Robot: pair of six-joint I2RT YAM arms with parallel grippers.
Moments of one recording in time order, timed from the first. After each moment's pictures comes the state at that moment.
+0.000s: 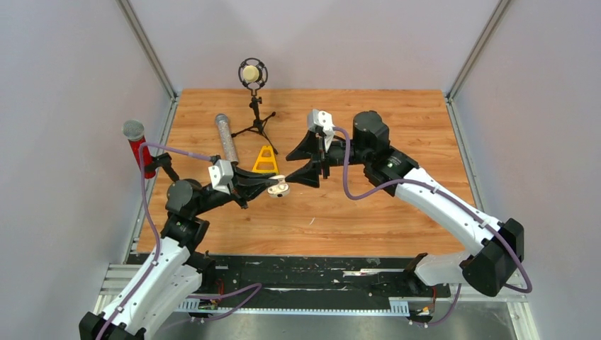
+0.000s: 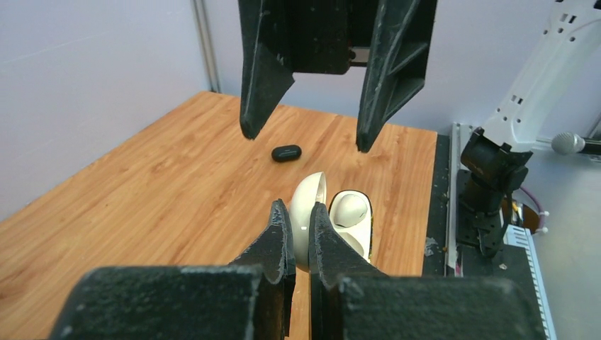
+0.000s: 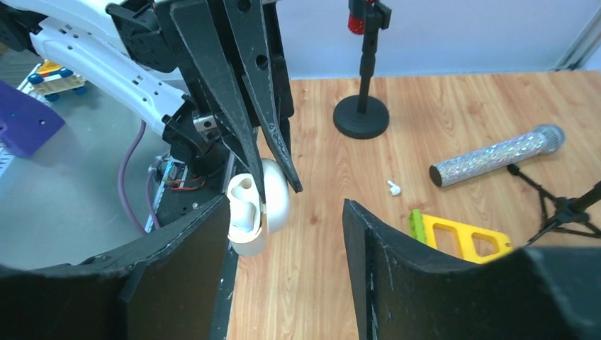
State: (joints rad) left arm -0.39 0.63 0.47 0.46 0.80 -0.20; right arm 0.73 1.31 1.21 0.01 -0.87 -0.04
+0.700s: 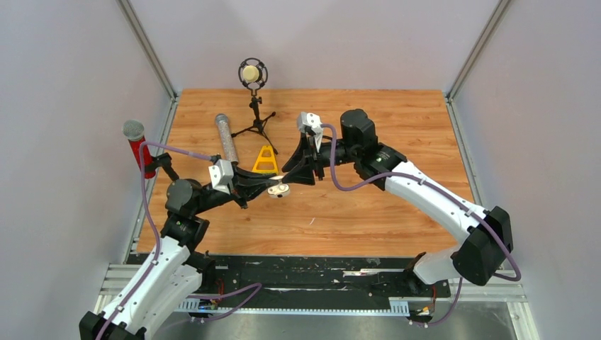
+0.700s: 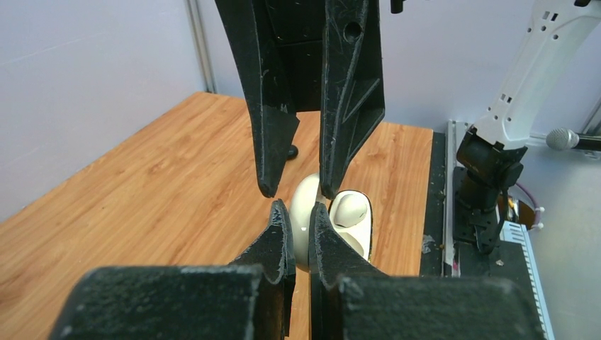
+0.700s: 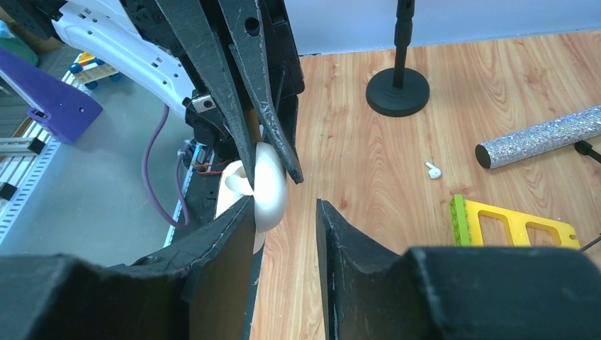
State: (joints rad) left arm -0.39 0.64 0.48 0.46 0.84 -0.20; right arm 0.73 1.41 1.24 -0.05 -0.94 -0.01
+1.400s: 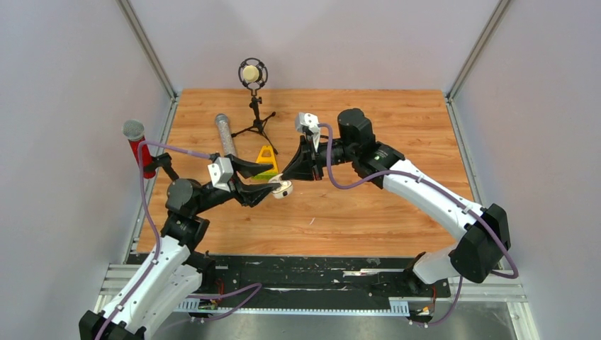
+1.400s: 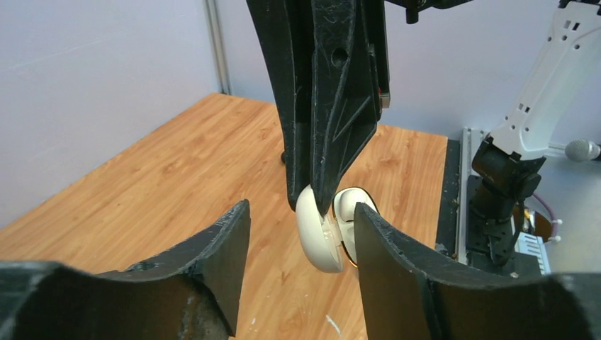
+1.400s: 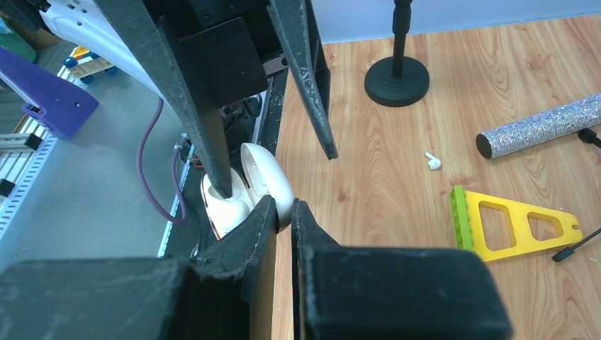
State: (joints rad) left arm -0.39 0.65 0.49 0.46 0.79 -0.19; right arm 0.73 1.43 1.26 -0.09 -0.95 -0.03
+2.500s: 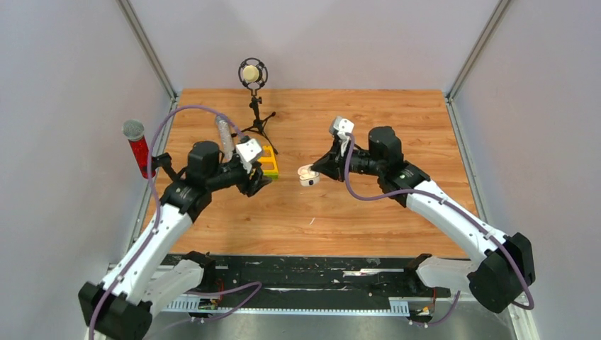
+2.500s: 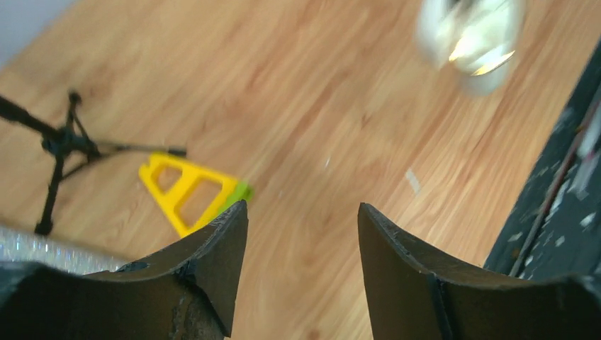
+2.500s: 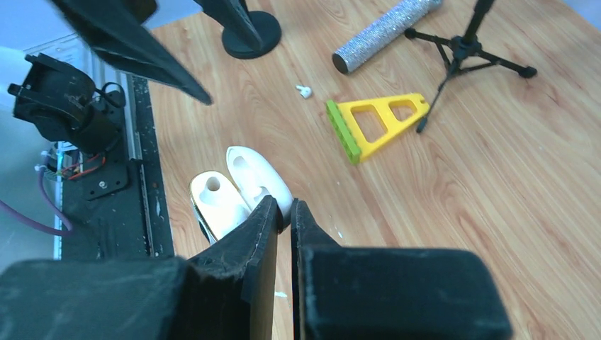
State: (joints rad) left arm -0.38 0.84 0.80 -0.30 0.57 0.23; right arm 0.62 1.22 0.98 -0.02 -0.63 -0.04
